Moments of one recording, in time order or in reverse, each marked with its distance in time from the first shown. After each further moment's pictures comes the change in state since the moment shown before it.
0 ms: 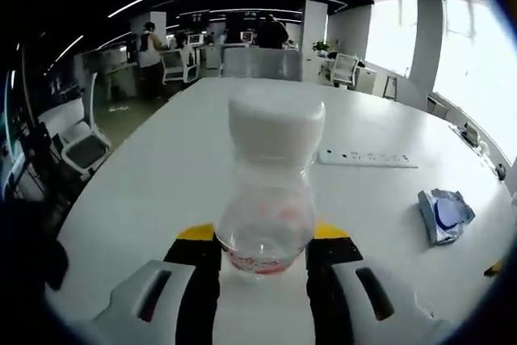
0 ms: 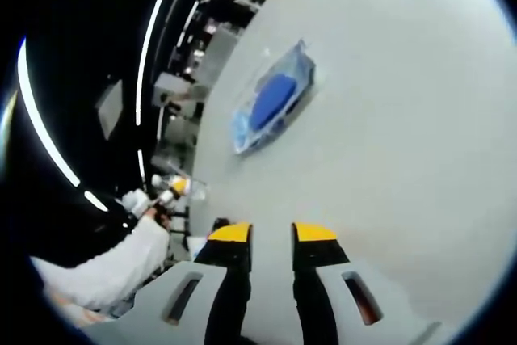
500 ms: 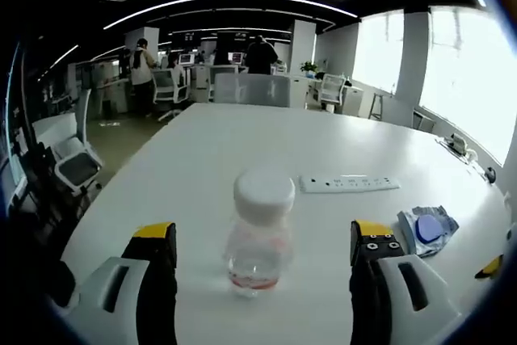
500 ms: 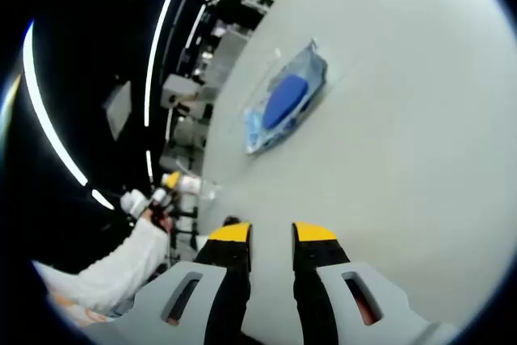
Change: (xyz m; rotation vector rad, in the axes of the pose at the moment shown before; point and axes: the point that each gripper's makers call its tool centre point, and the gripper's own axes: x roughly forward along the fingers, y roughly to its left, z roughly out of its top) left arm -0.033 -0.008 0.038 0.028 -0.100 -0.067; right arm -0.007 0.012 -0.007 -0.003 -0.016 0.053
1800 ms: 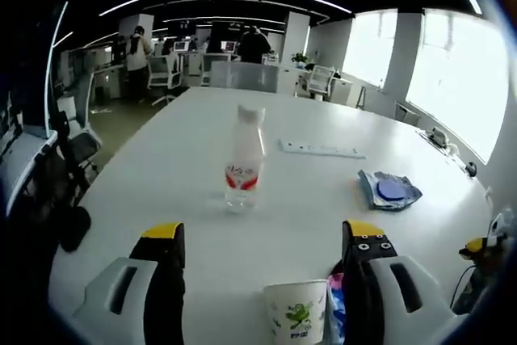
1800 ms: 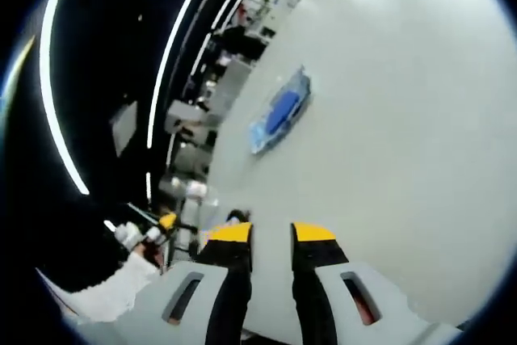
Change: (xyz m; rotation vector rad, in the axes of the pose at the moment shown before) left arm -0.112 -0.019 -0.065 -0.027 0.083 -0.075; right arm -0.063 0.000 -0.032 -0.176 -0.176 -0.063
